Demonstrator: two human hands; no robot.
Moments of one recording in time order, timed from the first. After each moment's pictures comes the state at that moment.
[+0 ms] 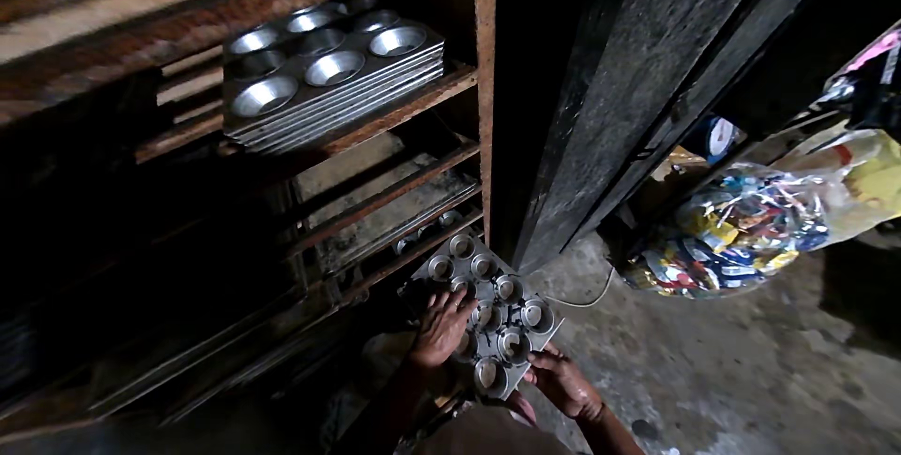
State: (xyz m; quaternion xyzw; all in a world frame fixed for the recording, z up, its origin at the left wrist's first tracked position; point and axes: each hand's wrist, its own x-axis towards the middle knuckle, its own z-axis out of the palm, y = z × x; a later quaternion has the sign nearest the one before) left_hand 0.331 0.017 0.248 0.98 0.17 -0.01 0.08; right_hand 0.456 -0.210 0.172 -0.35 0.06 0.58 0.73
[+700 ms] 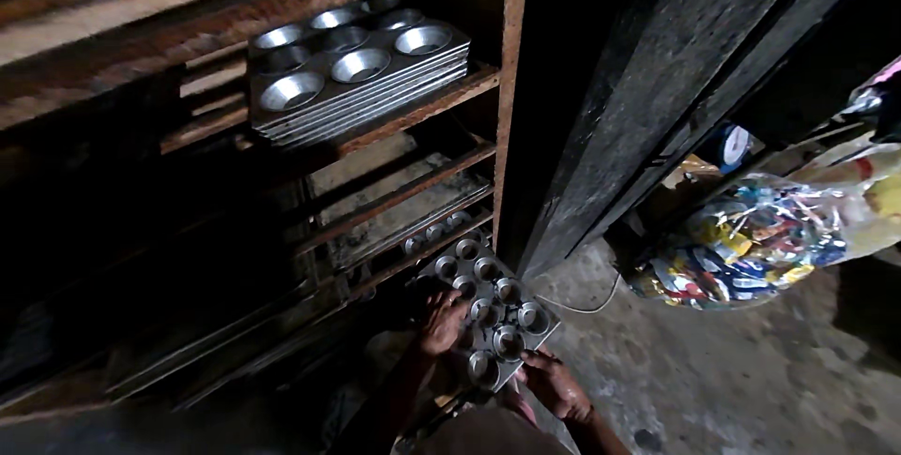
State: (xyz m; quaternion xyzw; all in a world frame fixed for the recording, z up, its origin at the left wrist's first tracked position) left_hand 0.325 0.043 0.235 0.94 0.25 -0.11 0.21; right_hand 0.437 -0.185 0.178 -0.37 0.13 0.57 0.72
